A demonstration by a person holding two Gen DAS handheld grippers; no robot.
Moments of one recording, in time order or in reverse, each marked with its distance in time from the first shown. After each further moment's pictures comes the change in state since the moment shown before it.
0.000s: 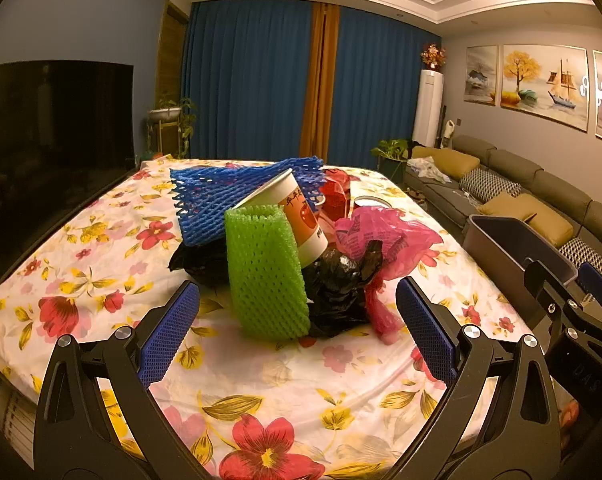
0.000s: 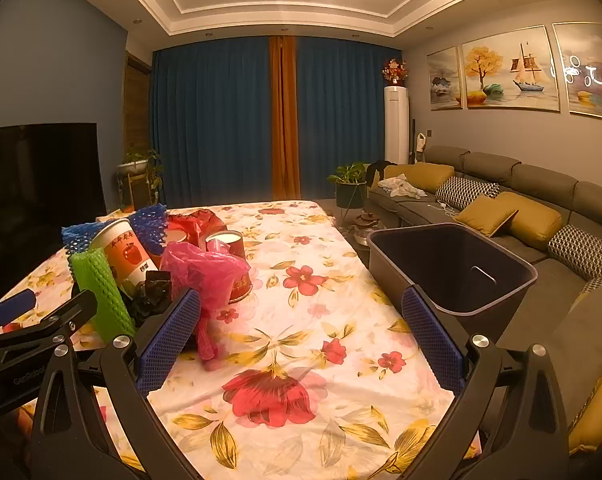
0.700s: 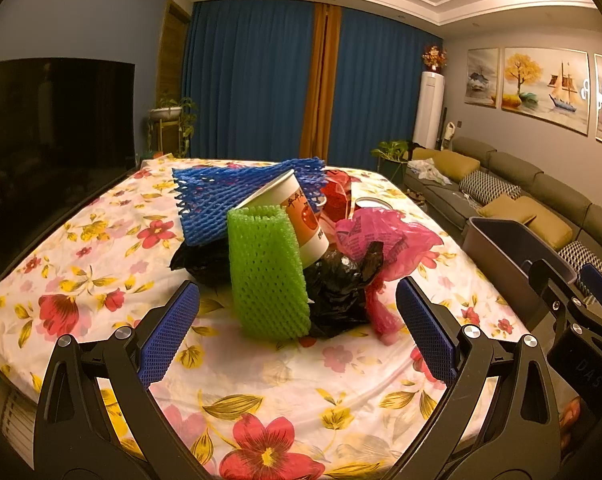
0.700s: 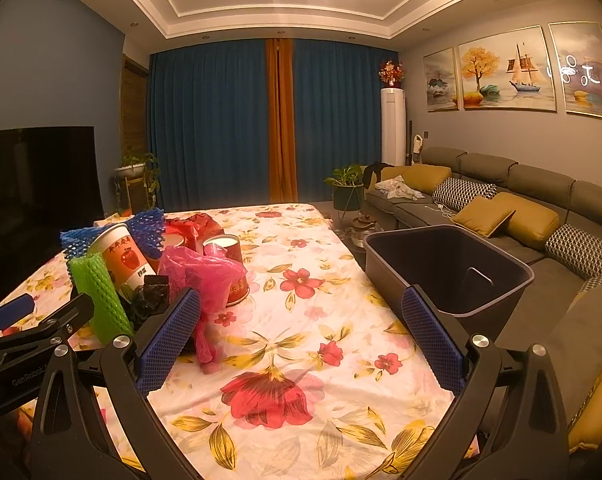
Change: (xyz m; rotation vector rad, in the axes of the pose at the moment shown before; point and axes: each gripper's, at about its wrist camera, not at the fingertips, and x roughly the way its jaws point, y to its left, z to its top) left arm 0.000 0.001 0.000 -0.004 0.000 -0.003; right arm 0.000 0.001 0.000 0.007 -0.008 -0.018
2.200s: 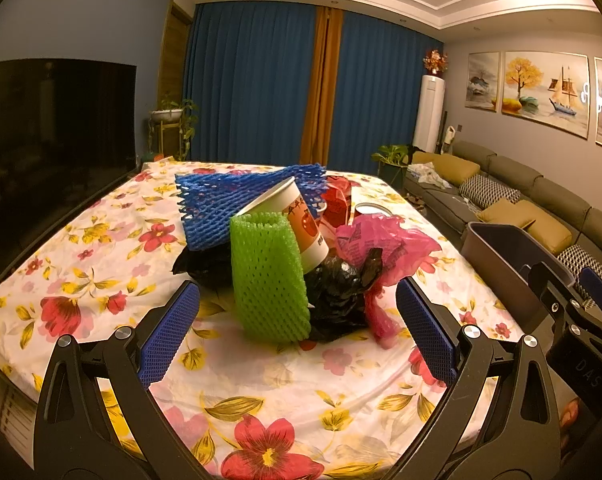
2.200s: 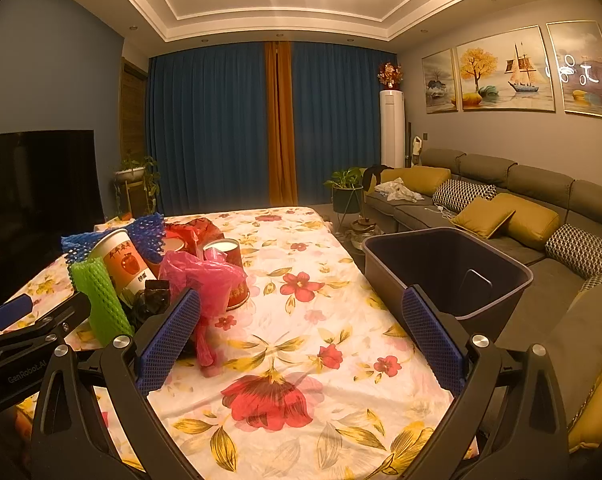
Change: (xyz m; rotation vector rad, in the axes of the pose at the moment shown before) left arm -0.006 0.001 0.003 -0.009 -0.010 -0.003; right arm -0.002 -0.001 0.003 0.005 -0.007 0.001
